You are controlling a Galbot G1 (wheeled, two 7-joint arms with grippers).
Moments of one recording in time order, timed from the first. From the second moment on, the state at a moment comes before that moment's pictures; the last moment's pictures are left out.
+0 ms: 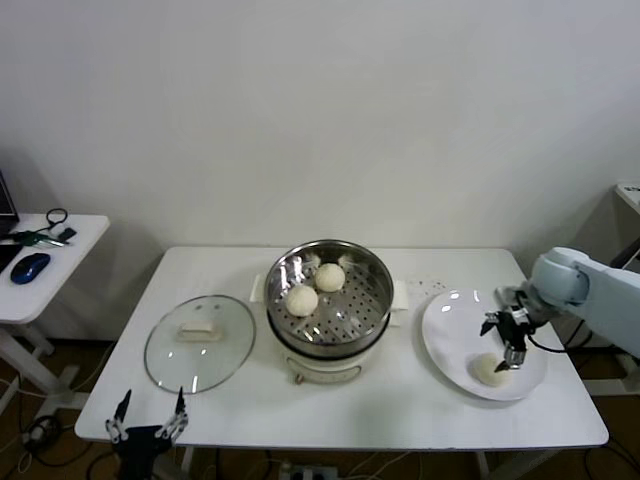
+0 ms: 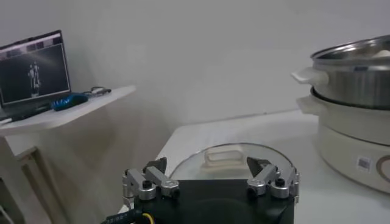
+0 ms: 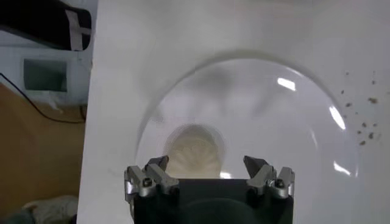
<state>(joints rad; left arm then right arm) 1.84 -1.55 -0.72 -2.09 0.04 0.01 -0.06 0.19 0.51 -1.13 1.31 0.12 -0.20 -1.09</state>
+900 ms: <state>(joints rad) 1.82 -1.55 -0.72 -2.05 0.04 0.01 -0.06 0.07 0.59 -1.06 1.20 0.05 -0.17 -1.10</state>
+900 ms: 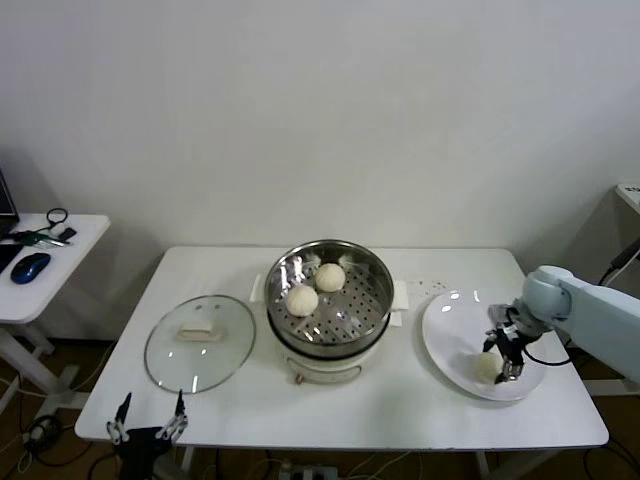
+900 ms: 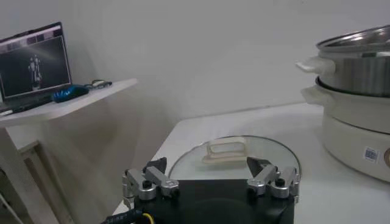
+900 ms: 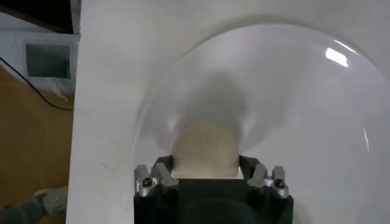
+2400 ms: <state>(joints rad) 1.82 -1.54 -0.69 -2.04 0.07 0.01 -0.05 0.68 1.02 -1.32 1.33 -0.12 0.51 -1.24</state>
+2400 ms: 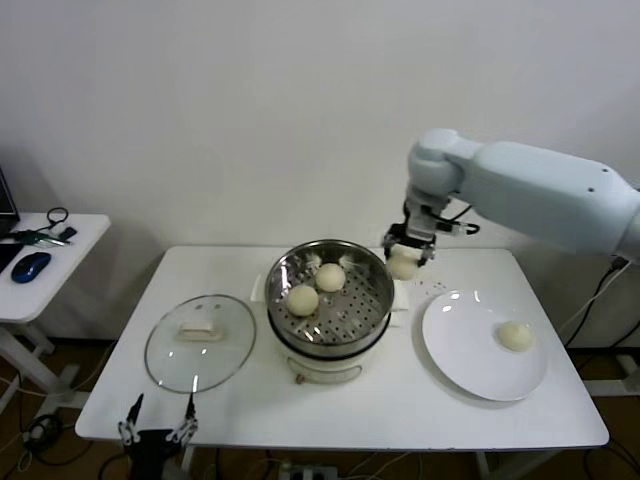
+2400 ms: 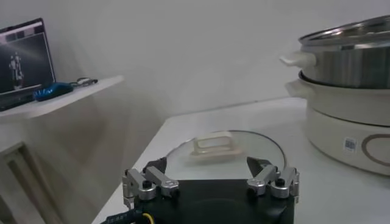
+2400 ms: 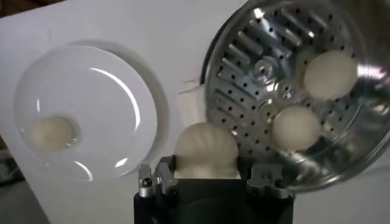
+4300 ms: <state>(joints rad) 1.82 -1.53 -0.71 -2.05 0.05 0.02 -0.04 0.62 1.14 -1.31 1.33 -0.13 0.49 -1.21</state>
